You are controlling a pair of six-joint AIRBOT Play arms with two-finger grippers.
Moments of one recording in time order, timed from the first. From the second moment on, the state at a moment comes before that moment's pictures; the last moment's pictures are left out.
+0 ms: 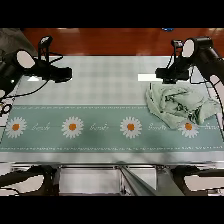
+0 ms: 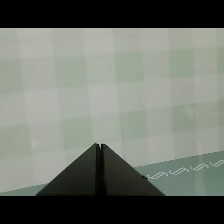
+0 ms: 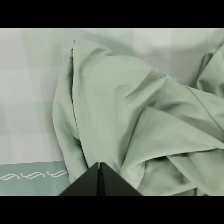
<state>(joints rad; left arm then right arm) -0.12 -1.39 1.28 1.28 -0.97 -1.53 0.16 -1.57 1.56 -1.61 1.34 1.86</state>
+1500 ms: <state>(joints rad) -0.08 -1.39 1.29 1.37 -0.93 -1.53 0.14 -1.55 1.57 -1.89 0.99 1.86</state>
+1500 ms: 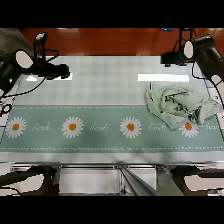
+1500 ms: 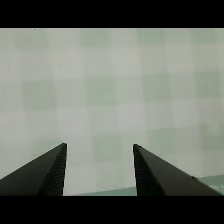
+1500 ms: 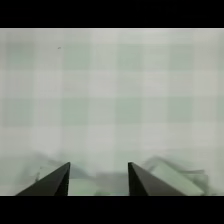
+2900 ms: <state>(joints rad) 0.06 -0.84 0.85 1.39 -0.89 -1.58 -0.08 -1.29 1.16 -1.63 0.88 1.69</state>
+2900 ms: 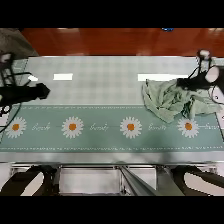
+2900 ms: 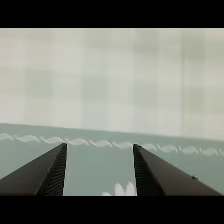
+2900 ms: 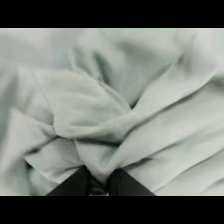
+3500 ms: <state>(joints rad) 0.13 -0.46 0.87 1.35 -0.98 -1.58 0.25 -1.03 1.77 -1.57 0.98 1.64</state>
